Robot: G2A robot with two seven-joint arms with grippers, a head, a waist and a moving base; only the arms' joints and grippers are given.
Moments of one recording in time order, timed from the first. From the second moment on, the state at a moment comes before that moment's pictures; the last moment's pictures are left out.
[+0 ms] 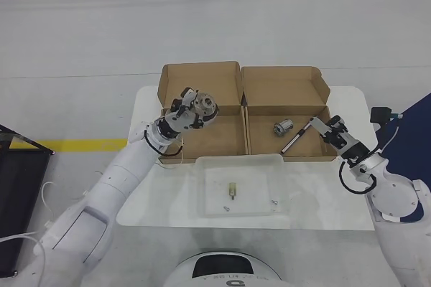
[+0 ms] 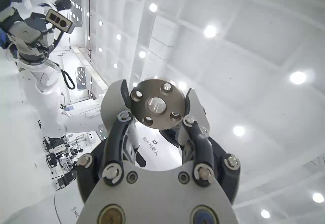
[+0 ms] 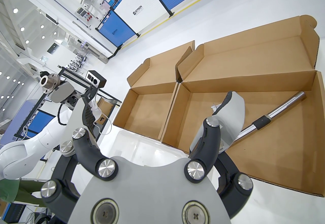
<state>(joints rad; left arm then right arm) 0.78 -1.34 -0.83 -0.79 -1.46 -0.18 -1.54 -1.70 -0.99 1.71 -1.90 -0.24 -0.28 0.40</state>
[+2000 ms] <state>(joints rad) 1.07 -1.30 -1.02 -1.31 -0.02 -0.76 -0.61 -1.70 -0.99 1.71 -1.90 -0.24 -0.28 0.40</state>
